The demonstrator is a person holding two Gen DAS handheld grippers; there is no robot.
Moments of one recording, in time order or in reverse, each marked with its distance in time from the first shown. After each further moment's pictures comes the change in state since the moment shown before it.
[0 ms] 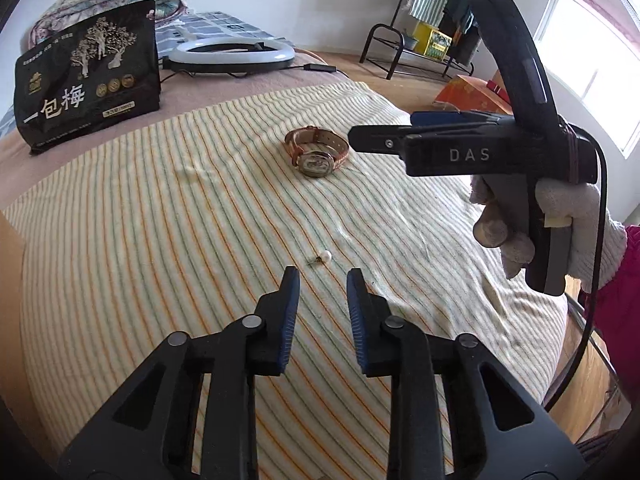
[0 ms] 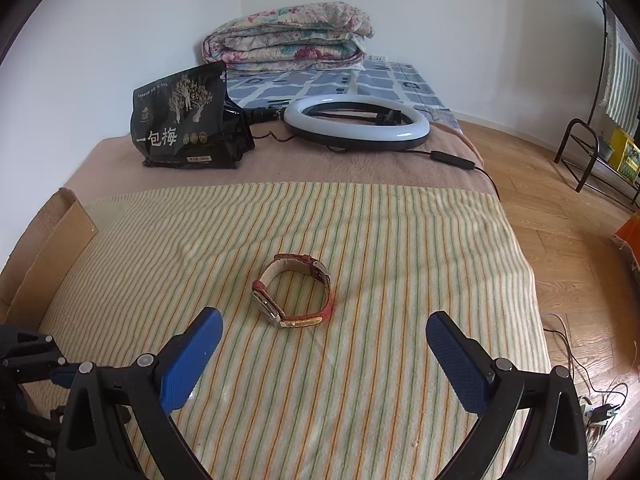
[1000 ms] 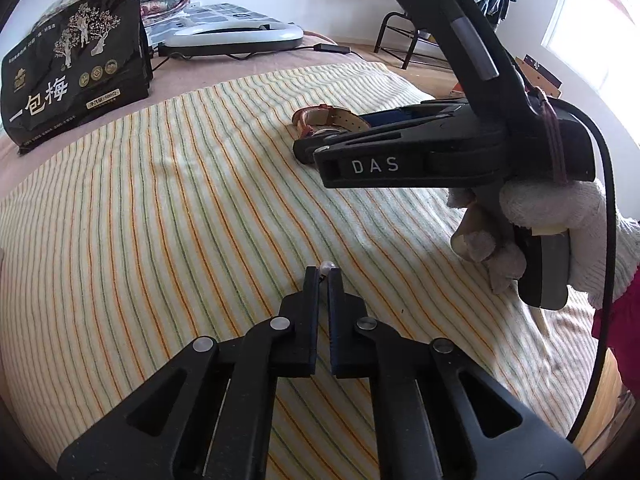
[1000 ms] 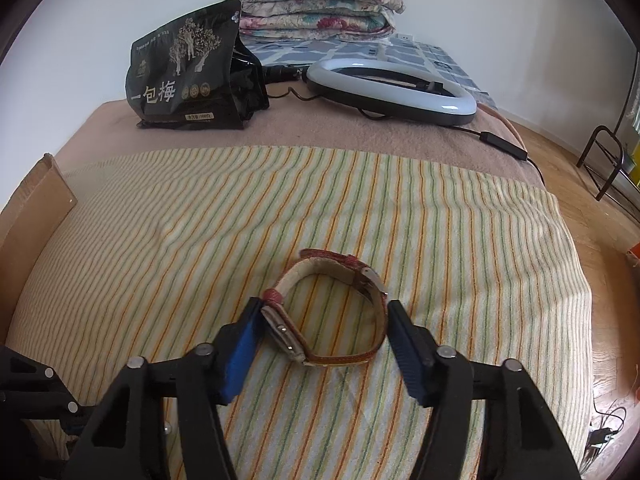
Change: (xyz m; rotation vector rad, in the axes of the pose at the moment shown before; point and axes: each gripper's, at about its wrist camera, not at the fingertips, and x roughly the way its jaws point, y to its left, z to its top) left arm 0.043 -0.004 0.005 -0.002 0.026 0.059; right arm 0.062 0.019 0.006 -0.072 0.084 0.029
